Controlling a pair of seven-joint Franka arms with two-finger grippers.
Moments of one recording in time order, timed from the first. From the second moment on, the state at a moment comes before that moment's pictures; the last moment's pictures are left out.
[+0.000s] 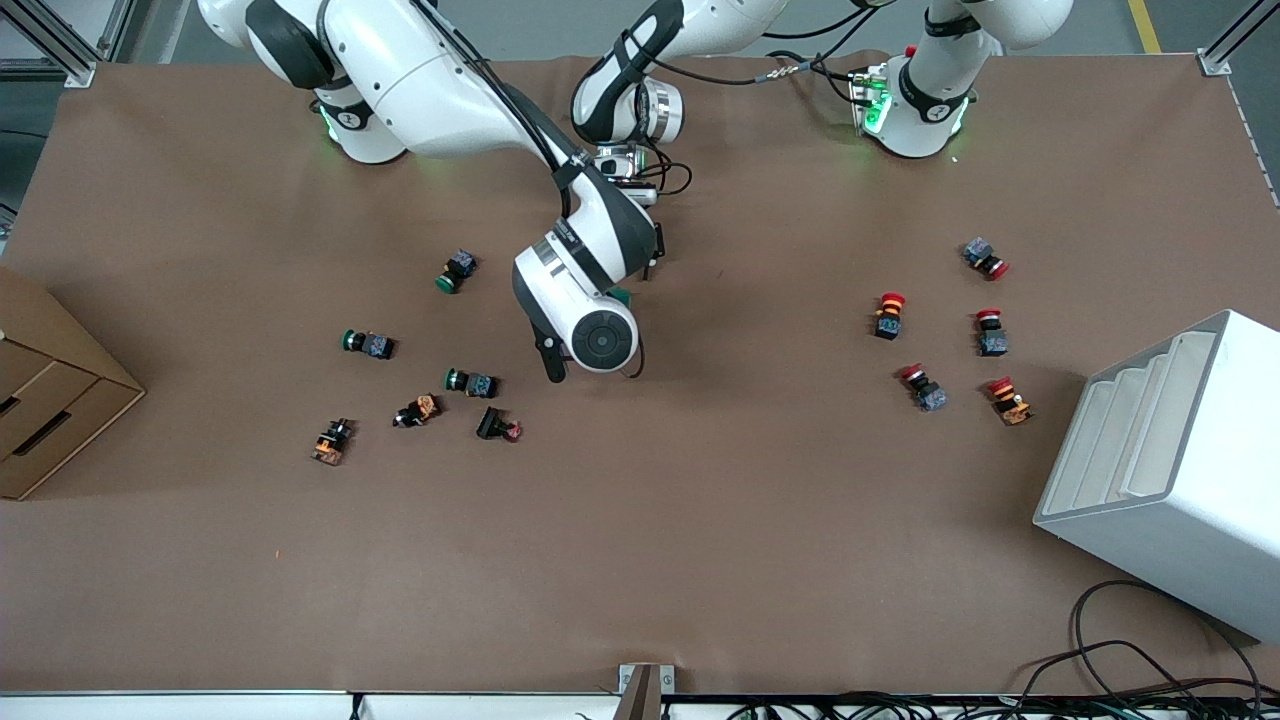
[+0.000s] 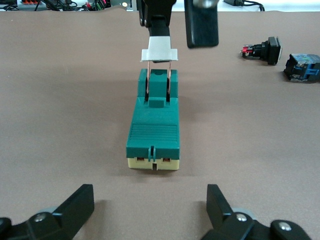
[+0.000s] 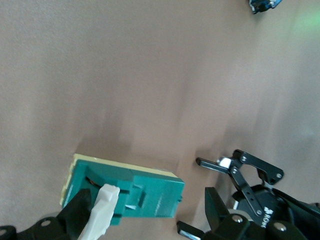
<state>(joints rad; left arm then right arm) -1.12 0.78 -0.22 -1.90 1.64 2.09 -2.58 0.70 0.84 0.02 -1.28 0.24 1.67 1.90</state>
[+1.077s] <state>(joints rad) -1.13 0.79 -0.22 -1.89 1.65 2.06 -2.59 0.71 0.83 0.06 -1.27 0.24 1.54 1.91</state>
